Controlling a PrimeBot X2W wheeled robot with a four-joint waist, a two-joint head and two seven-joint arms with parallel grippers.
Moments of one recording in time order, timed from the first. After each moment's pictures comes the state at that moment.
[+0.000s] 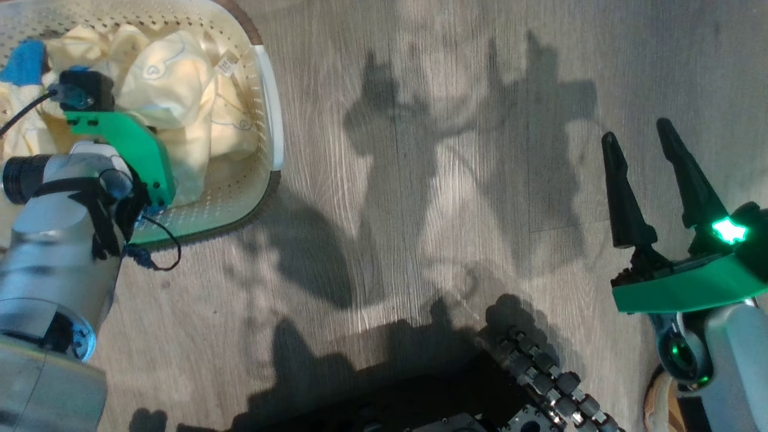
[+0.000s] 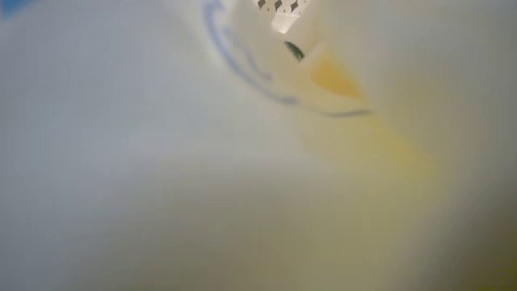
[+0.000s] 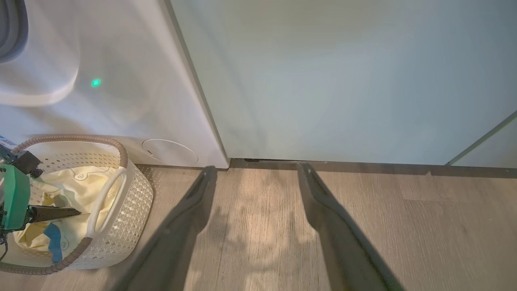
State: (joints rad) left arm -1.05 0.30 -0.50 1.28 -0.59 -0.13 0.00; right arm -0.31 -0.10 0.19 0.02 0.29 0.13 -0.25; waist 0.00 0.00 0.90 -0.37
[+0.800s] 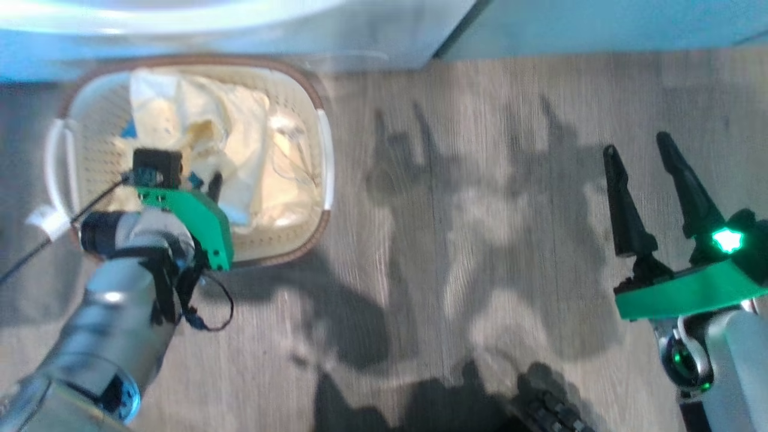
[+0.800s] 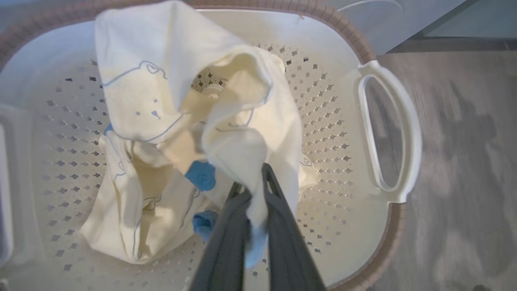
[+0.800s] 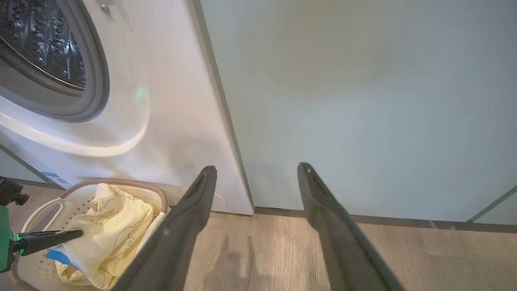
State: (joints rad) left arm -0.88 0.23 -0.65 1.20 -0.70 -0.13 -0.22; right arm -0.31 -0.11 0.19 0.07 0.29 0.13 -0.25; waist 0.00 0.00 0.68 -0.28
